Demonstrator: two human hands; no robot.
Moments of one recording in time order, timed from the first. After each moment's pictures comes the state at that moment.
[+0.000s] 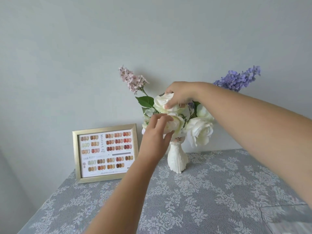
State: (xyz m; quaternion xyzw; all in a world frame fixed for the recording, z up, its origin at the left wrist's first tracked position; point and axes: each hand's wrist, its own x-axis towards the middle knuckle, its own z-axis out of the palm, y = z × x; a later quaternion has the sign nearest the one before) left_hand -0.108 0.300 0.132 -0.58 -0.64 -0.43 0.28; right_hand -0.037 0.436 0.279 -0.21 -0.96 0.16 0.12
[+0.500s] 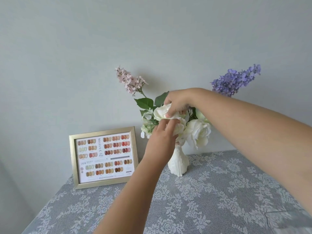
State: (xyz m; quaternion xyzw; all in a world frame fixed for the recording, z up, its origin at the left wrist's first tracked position) left_hand -0.103 0.322 0.130 -0.59 -0.68 -0.33 0.27; right_hand -0.053 0.452 0.265 -0.22 -0.96 0.14 0.04
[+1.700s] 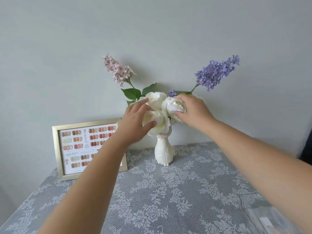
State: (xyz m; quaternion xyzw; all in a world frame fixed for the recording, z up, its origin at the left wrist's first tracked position) left_hand -0.145 0.307 0.158 -0.61 -0.71 -0.30 0.20; right_hand 0.022 0.464 0.170 -0.21 -0.88 0.11 0.40
